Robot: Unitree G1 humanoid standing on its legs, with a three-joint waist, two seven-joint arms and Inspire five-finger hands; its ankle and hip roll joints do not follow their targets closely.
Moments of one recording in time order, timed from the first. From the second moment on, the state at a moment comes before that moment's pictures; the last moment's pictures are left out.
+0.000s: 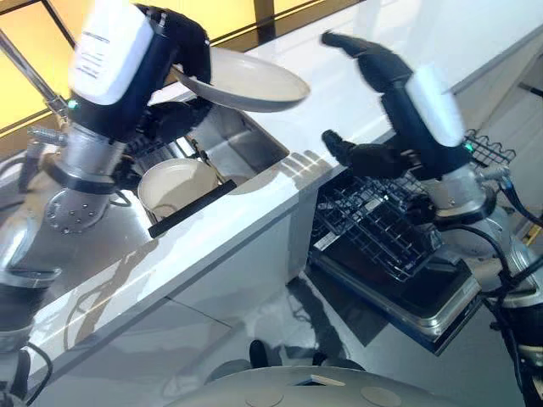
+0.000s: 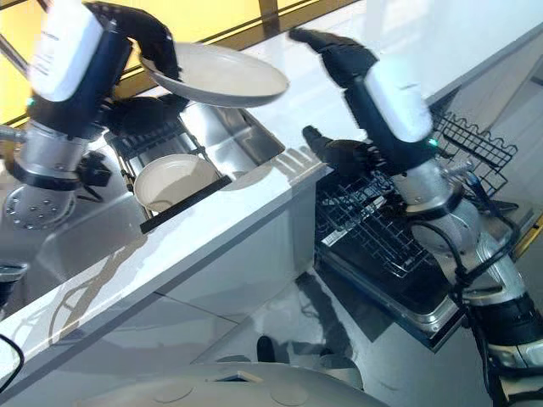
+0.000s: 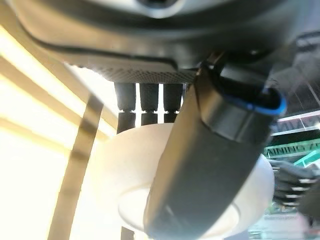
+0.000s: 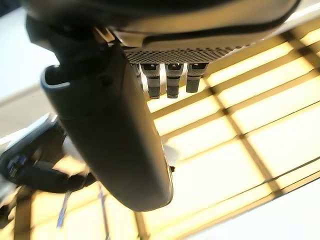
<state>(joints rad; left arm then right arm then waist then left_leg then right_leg) -0.31 0.98 -0.08 -0.34 0.25 -0.24 0.23 -0.25 -0.85 0.14 -0.36 -0.33 -0.29 -0.14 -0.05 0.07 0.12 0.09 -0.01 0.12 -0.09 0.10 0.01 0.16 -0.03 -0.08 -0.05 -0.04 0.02</state>
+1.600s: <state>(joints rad) -0.21 0.84 0.02 -0.26 0.14 -0.18 0.17 -0.29 -0.81 -0.02 -0.17 -0.41 -0.19 -0.42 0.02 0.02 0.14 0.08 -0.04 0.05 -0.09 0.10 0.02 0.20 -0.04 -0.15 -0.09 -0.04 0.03</state>
